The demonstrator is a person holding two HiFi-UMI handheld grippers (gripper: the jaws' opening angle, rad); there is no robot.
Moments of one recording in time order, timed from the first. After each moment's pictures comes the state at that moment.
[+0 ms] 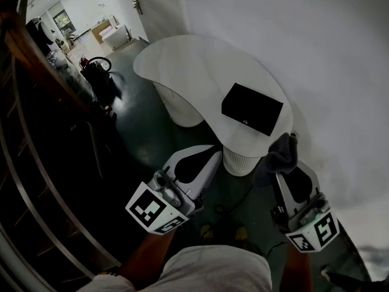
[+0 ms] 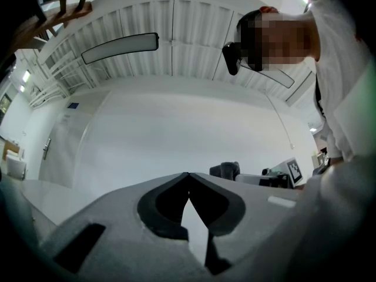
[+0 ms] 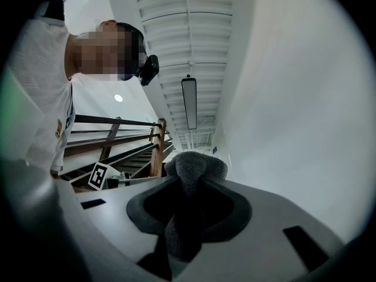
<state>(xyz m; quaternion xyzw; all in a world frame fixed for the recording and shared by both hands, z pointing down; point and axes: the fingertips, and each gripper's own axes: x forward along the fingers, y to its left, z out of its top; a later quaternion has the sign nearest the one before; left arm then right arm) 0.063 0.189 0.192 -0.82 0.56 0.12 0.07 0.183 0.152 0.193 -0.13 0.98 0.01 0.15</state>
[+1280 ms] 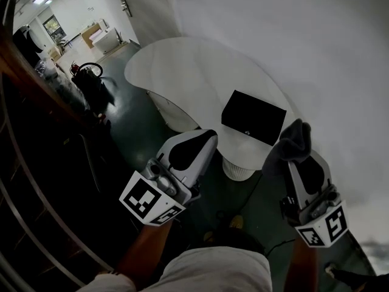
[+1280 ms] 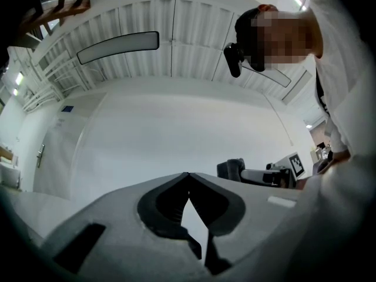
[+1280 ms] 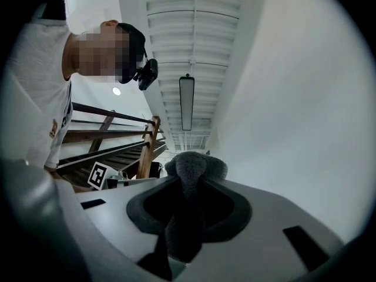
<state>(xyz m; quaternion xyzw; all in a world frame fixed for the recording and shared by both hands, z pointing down) -0.004 0.126 0.179 -0.82 0.55 0.11 0.10 0.140 0.090 0.175 -0.17 0.97 0.04 0.15</state>
